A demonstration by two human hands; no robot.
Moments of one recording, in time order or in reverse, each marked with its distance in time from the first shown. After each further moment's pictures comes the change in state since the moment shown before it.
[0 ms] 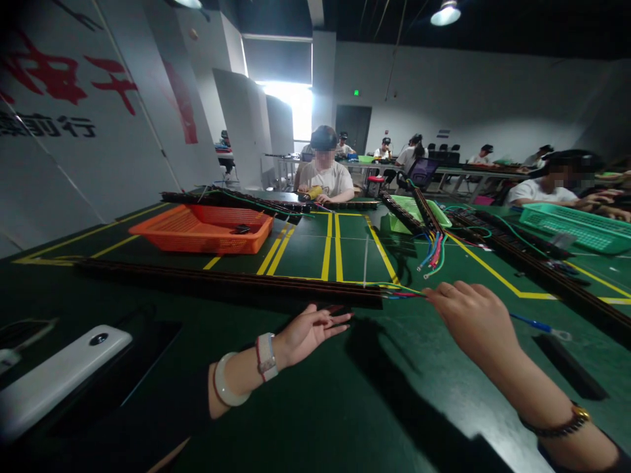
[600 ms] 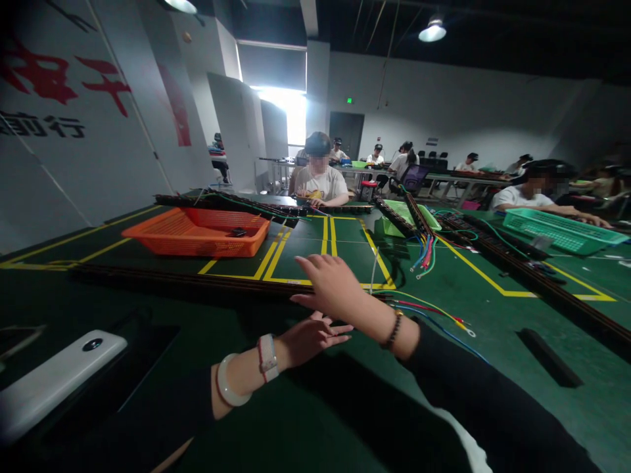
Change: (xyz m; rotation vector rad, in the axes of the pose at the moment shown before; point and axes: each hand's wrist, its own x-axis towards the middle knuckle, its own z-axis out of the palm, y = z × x) left_hand 0.004 -0.009 -0.019 0.013 -0.229 -0.080; right_hand 0.148 -0.135 -0.047 0.561 0.006 -0.162
